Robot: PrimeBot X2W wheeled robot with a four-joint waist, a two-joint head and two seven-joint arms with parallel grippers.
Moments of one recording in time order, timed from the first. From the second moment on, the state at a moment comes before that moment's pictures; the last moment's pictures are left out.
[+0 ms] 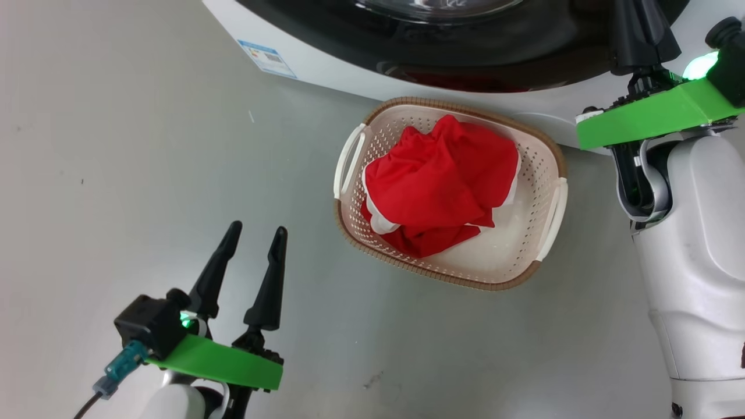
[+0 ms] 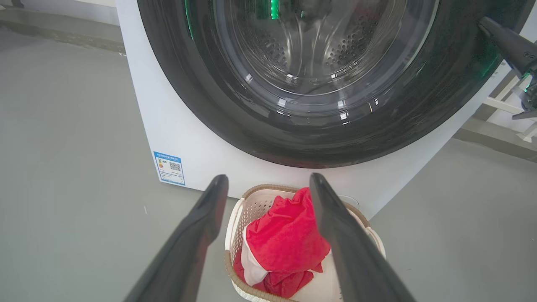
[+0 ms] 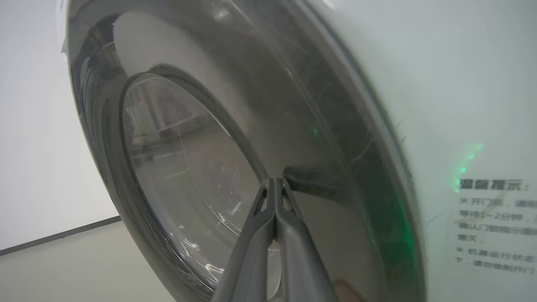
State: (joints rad) left arm -0.27 0.07 -0.19 0.19 -0.43 -0.13 -0.25; right arm -0.79 -0.06 0.00 0.39 0.29 0.14 -0.26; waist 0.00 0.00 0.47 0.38
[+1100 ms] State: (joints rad) left arm -0.11 0.19 -0.08 0.23 -0.39 -0.13 -0.25; right arm -0.20 -0.06 0.08 0.32 0.30 0.13 -0.26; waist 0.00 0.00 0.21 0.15
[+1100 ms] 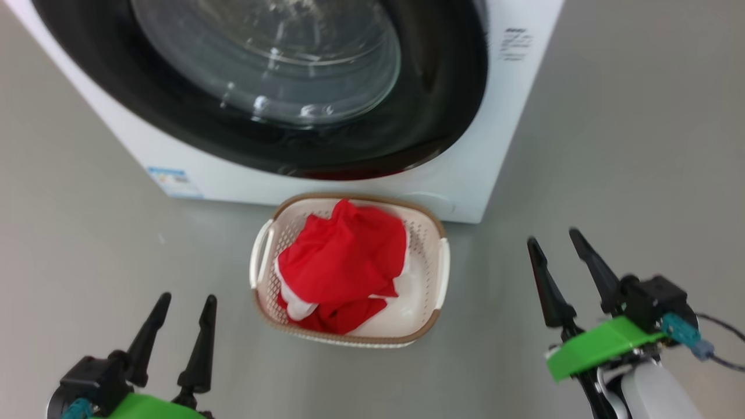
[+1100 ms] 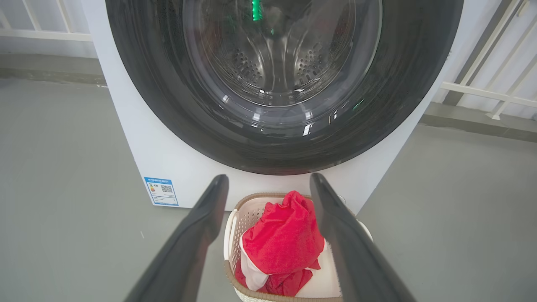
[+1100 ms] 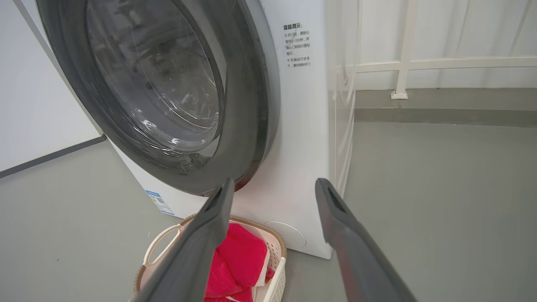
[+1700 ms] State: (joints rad) left arm 0.01 0.21 -0.04 0.24 -0.39 -0.13 -0.25; right arm 0.01 -0.05 0.01 0.29 0.30 0.13 -0.26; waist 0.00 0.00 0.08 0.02
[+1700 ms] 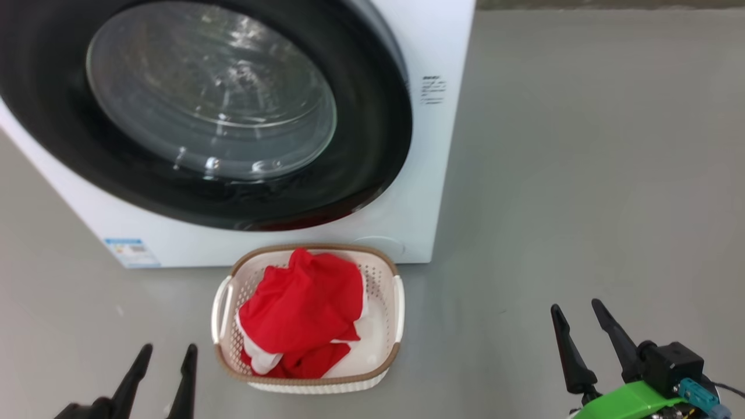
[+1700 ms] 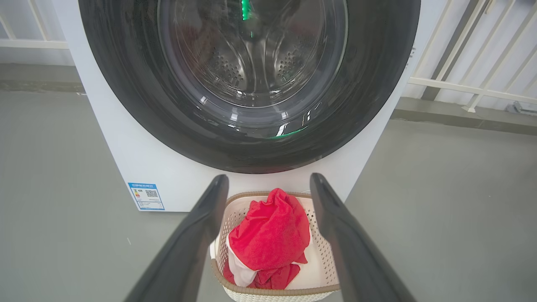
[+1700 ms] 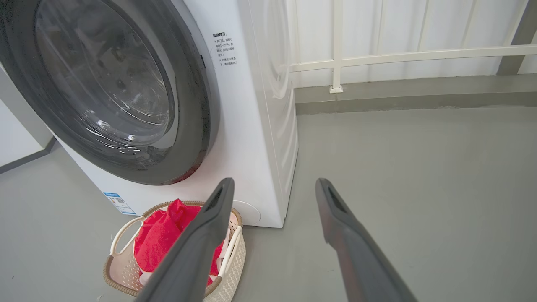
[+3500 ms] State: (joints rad) left arm 0.11 0.15 0.01 0.27 -0.42 -0.12 -0.23; right arm 0.15 -0.02 -0.07 0.31 0.37 0.13 -0.24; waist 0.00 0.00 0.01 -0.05
